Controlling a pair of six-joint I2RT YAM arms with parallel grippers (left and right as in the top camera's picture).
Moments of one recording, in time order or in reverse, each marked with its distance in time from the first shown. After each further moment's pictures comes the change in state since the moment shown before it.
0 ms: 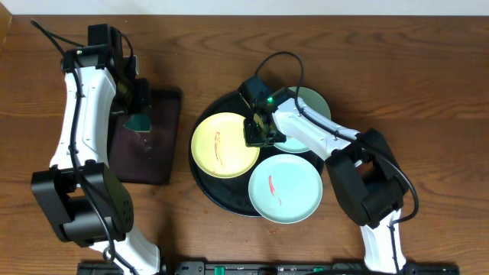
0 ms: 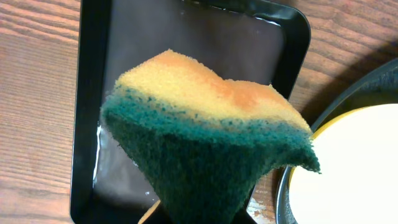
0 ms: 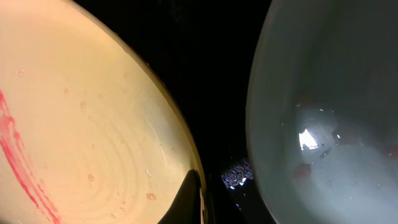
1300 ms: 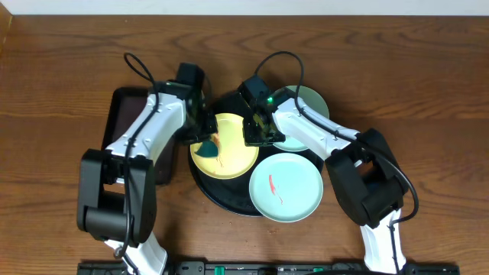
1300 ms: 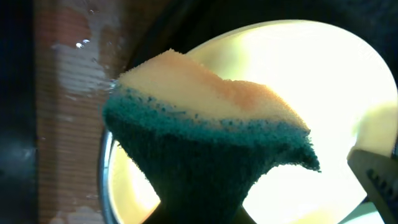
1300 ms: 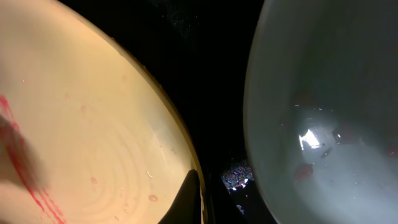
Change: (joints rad) left arm -0.354 0.005 -0.375 0.309 0.145 -0.418; right arm 0.000 0.000 0.000 0.015 -0.011 0.000
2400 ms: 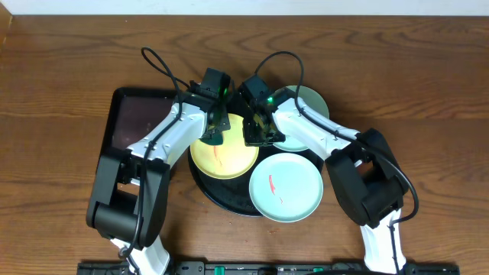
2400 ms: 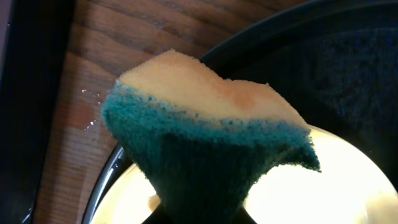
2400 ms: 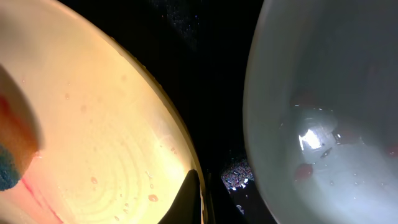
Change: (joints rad) left arm -0.124 0.009 -0.061 0.256 -0.294 -0.101; right arm -0.001 0.000 0.000 0.000 -0.002 0.000
